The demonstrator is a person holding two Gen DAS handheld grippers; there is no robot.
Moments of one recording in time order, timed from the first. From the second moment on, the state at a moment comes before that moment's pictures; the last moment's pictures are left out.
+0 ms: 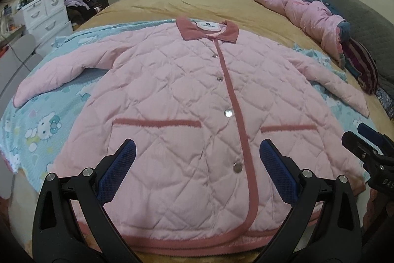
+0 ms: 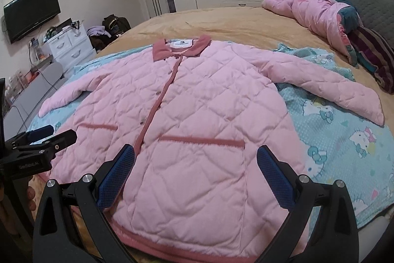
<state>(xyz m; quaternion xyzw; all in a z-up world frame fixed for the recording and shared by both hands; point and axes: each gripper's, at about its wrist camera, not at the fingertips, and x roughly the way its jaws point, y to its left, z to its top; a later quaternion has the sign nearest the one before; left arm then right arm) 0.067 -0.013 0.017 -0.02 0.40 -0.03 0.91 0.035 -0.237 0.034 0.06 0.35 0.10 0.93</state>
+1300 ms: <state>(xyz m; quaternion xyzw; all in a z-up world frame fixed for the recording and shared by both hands) 0.219 -0.078 0.031 -0.01 0.41 -0.05 0.91 0.155 -0.372 0.030 0.19 0.35 -0.02 0.92</state>
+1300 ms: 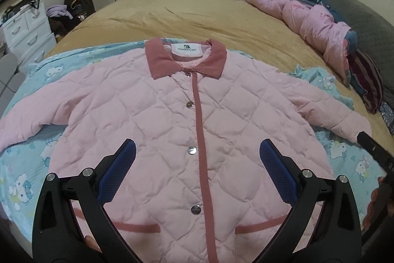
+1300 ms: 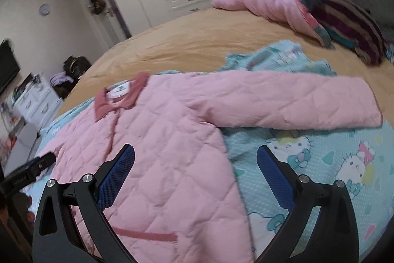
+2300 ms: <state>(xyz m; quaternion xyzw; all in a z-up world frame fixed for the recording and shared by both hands) 0.273 -0.119 -0.022 0.00 0.46 -0.05 0.88 0.181 -0.581 -0.085 0.46 0.36 -0.20 0.79</state>
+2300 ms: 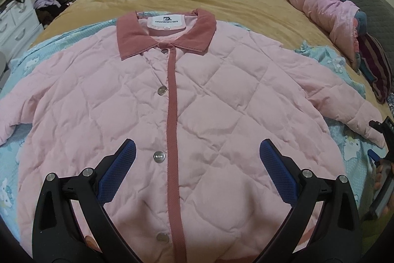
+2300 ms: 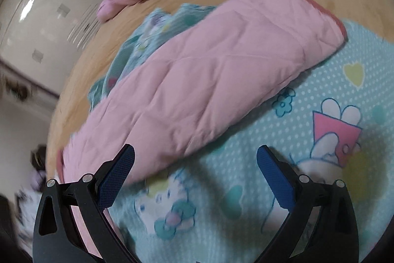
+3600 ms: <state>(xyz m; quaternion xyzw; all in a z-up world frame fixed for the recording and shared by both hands) 0.268 -0.047 0.071 -0.05 0.38 -0.03 0.92 0.219 -0.561 0.108 0.35 0.14 -0.04 0.93</state>
